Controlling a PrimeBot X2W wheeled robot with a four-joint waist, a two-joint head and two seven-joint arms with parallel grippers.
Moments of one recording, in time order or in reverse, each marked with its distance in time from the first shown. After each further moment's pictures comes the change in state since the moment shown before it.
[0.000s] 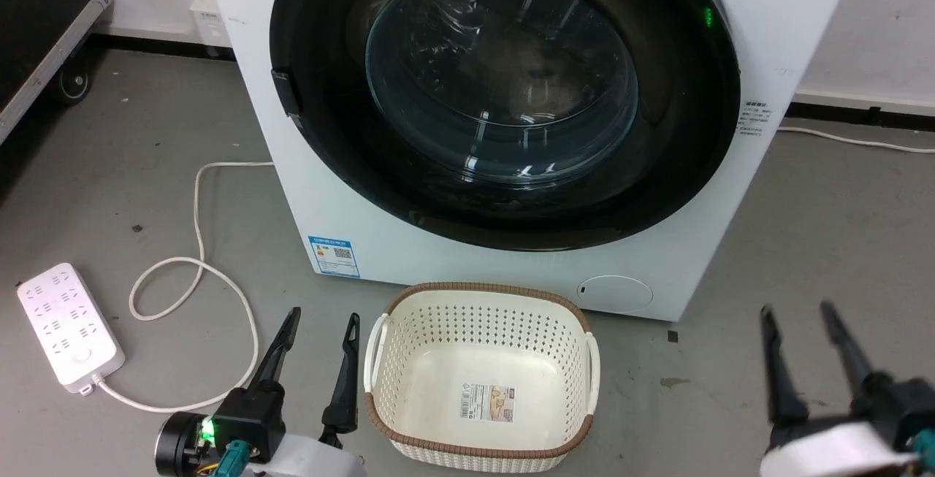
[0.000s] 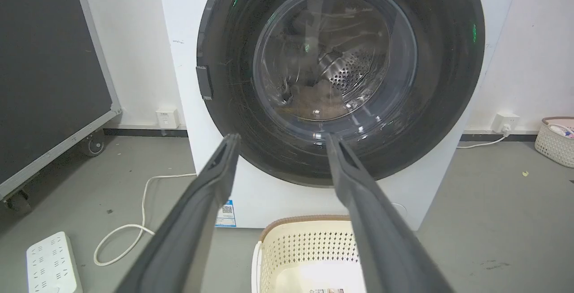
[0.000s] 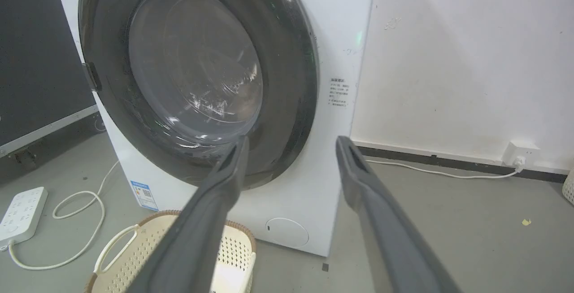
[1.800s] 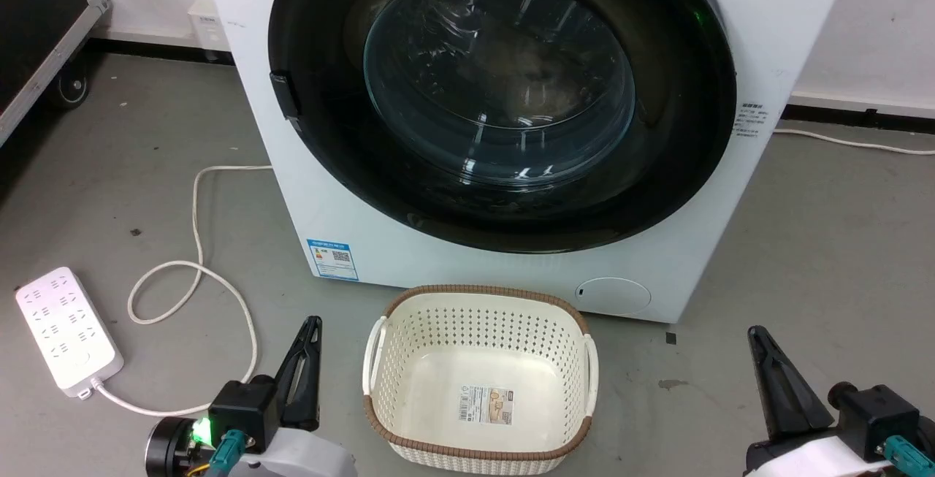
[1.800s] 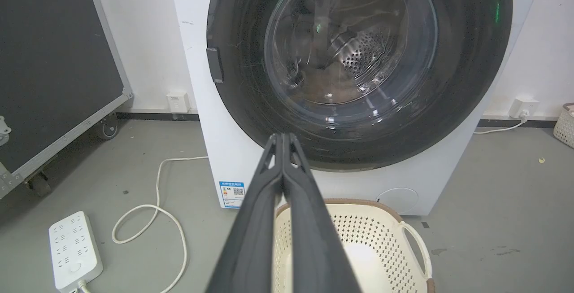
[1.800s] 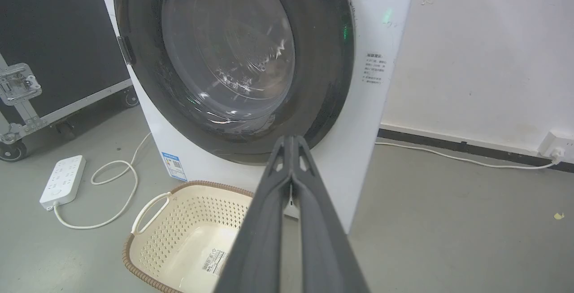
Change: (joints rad) left arm 0.003 -0.007 0.033 0.001 0.019 0.006 0.075; right arm 0.075 0.045 0.022 -0.054 -0.049 0.000 0.077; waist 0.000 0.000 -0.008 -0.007
